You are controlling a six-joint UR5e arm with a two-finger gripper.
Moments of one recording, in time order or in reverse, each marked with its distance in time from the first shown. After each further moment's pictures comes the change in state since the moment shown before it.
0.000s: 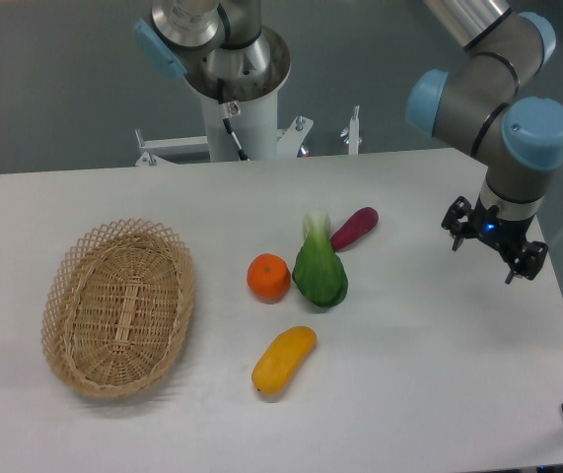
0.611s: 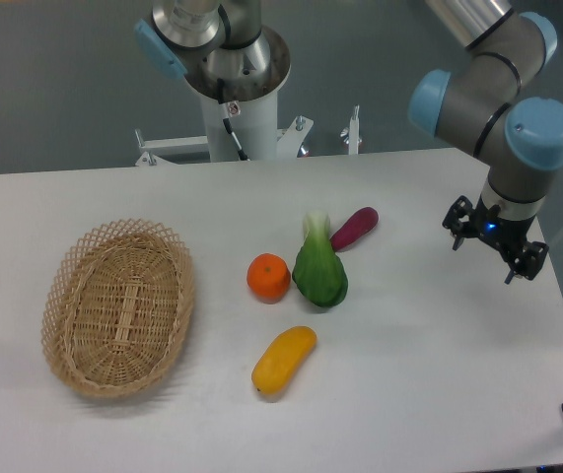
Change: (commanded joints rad) arm 0.005 0.040 -0.084 -0.005 -0.011 0.021
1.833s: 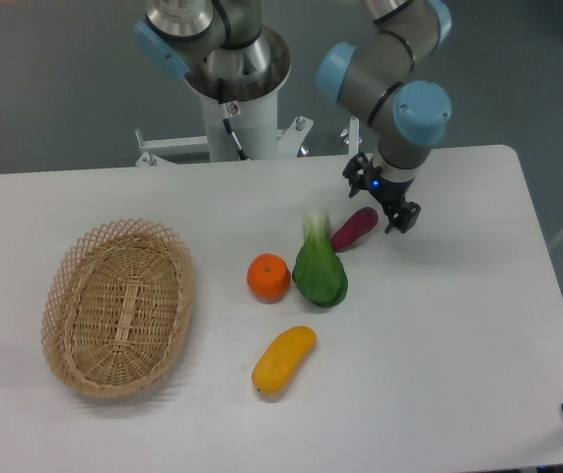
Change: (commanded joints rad) arm 0.002 0.197 -0.500 0.106 0.008 0.092
